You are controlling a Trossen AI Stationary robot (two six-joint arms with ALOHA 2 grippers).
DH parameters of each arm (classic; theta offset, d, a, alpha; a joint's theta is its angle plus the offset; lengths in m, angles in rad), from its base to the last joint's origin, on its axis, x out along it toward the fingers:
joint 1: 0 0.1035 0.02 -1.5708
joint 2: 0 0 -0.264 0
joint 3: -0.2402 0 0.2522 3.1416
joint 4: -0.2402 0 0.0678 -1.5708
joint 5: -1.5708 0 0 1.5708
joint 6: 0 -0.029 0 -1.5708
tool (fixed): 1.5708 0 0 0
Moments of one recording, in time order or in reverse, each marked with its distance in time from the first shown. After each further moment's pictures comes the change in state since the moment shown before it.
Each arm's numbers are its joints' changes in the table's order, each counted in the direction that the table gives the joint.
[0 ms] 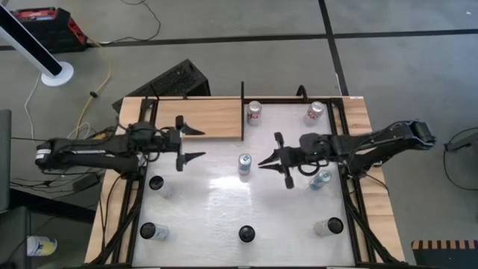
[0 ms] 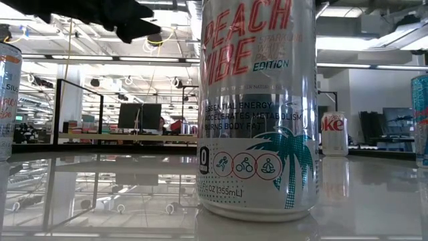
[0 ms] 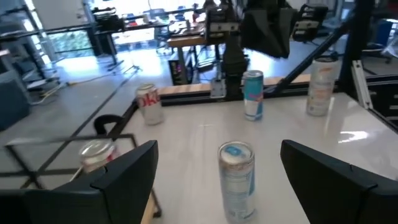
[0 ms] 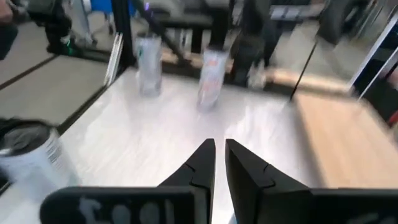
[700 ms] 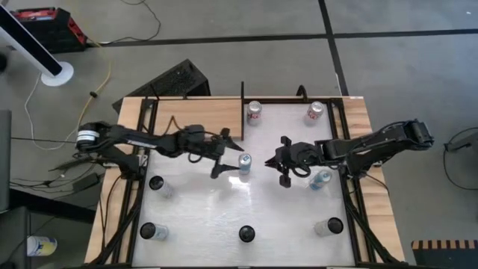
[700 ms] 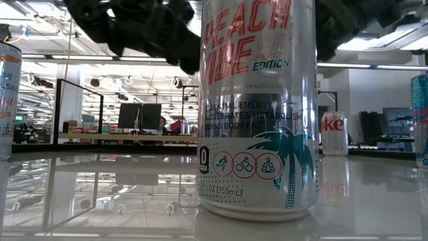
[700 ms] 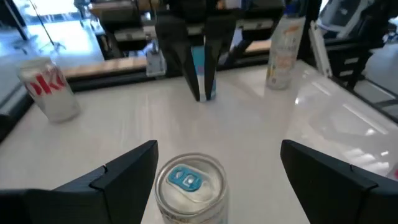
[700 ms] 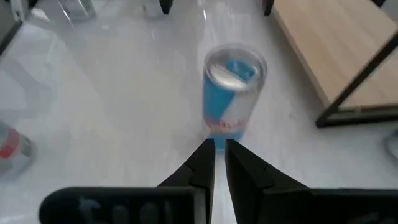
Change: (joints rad) left arm 0.001 0.734 -0.221 0.362 -0.253 0.003; right arm -0.021 0.027 0.154 -0.091 -0.175 -0.217
